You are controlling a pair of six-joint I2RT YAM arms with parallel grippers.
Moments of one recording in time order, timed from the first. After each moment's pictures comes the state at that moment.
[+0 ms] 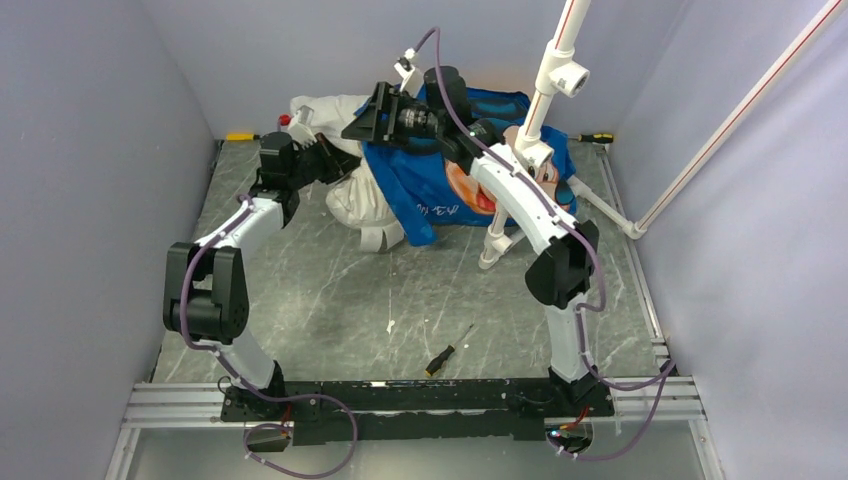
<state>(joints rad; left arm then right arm) -0.13 1.67 1.16 0.33 0.59 -0.70 0.61 2.10 2.23 -0.30 -0.62 0.82</state>
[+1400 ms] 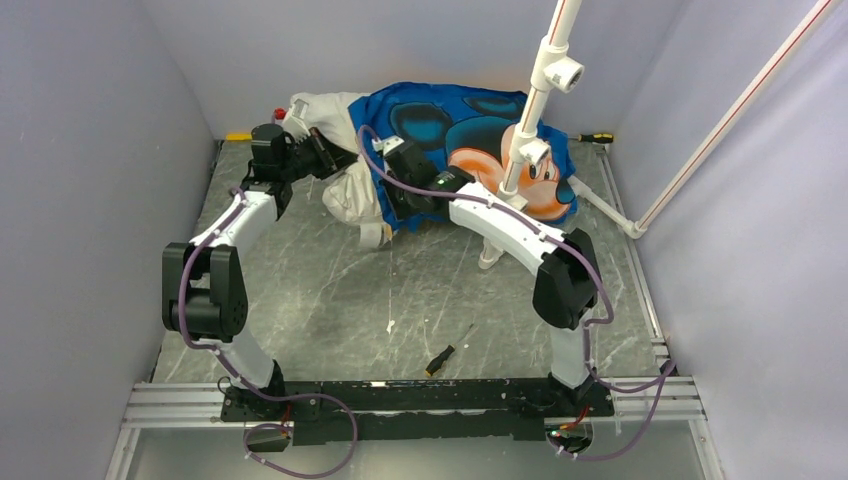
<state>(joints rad) -0.09 1.68 1.23 0.24 0.68 -0.72 0.79 1.95 1.81 -0.63 0.13 0.19</state>
